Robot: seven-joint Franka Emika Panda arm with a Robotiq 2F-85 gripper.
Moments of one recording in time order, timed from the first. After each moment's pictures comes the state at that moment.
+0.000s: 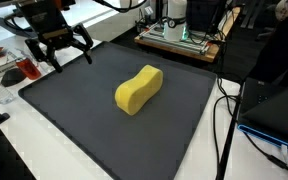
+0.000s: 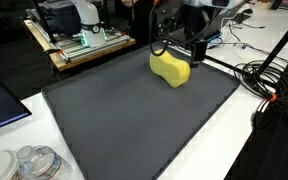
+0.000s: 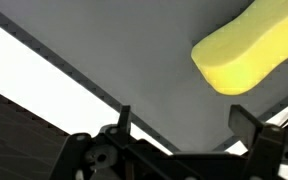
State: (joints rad) arm -0.09 0.64 0.06 -1.28 0.15 1.95 -0.91
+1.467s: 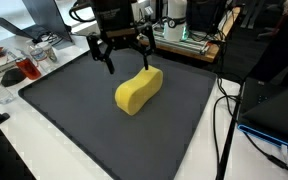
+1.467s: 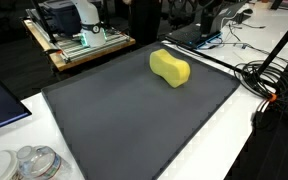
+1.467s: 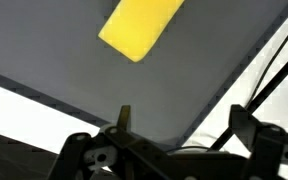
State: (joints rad) arm 0.09 0.46 0.13 -1.56 0.06 2.08 -0.37
